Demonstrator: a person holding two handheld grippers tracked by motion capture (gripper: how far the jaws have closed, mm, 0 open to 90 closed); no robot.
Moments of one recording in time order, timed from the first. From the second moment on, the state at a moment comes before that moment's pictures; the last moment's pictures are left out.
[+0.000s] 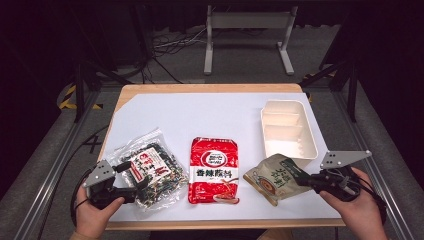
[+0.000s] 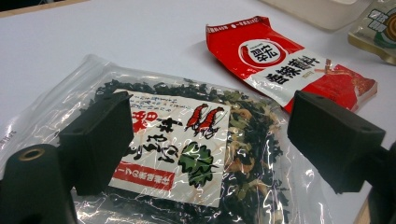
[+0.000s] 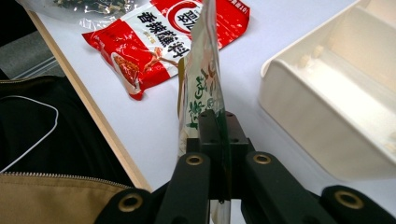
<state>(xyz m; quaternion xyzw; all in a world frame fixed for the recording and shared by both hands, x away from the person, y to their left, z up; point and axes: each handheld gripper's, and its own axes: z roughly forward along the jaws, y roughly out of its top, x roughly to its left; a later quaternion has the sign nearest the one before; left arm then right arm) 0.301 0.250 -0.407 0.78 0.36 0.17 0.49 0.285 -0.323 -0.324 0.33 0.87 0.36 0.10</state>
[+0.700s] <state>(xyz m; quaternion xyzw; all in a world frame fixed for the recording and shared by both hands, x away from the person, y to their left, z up) 0.301 0.253 -0.407 0.77 0.36 0.17 0.49 0.297 -0.326 -0.270 0.30 0.87 0.36 0.15</state>
